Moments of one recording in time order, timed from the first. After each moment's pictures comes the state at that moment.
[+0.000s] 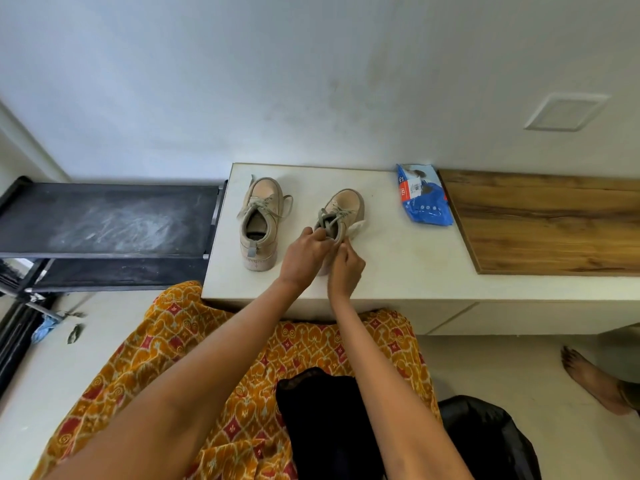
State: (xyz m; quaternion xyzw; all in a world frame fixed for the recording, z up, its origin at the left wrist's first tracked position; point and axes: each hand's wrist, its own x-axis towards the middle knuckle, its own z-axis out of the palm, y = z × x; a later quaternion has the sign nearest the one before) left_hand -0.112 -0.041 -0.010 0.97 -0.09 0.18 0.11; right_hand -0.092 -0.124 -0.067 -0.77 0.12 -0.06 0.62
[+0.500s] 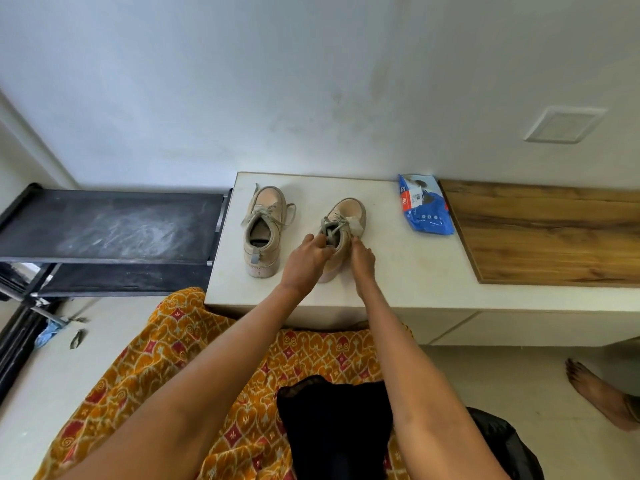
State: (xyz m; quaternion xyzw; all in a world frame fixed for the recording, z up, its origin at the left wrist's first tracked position) left_hand -0.109 -0.039 -0.016 0.97 -0.08 0.18 0.13; right_hand -0.037 -0.154 -0.060 -0.80 0.14 0.12 0.57
